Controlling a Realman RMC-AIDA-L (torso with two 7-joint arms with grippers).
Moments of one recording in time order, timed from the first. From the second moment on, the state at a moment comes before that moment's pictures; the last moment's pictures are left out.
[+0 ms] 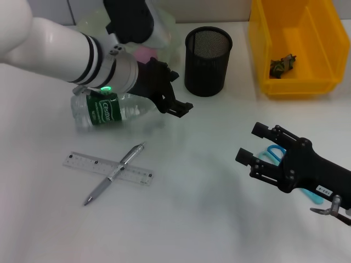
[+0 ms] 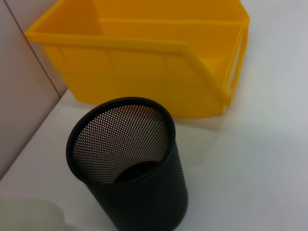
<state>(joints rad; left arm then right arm) -0.72 -2.08 1.52 0.98 2.24 0.99 -1.97 0.34 2.08 -0.66 -0.16 -1.68 -1.65 0.84</state>
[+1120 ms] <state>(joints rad) -0.76 -2.08 1.59 0.90 2.39 0.89 -2.05 0.36 2.08 -0.66 -0.15 -1.68 -1.62 0.85</state>
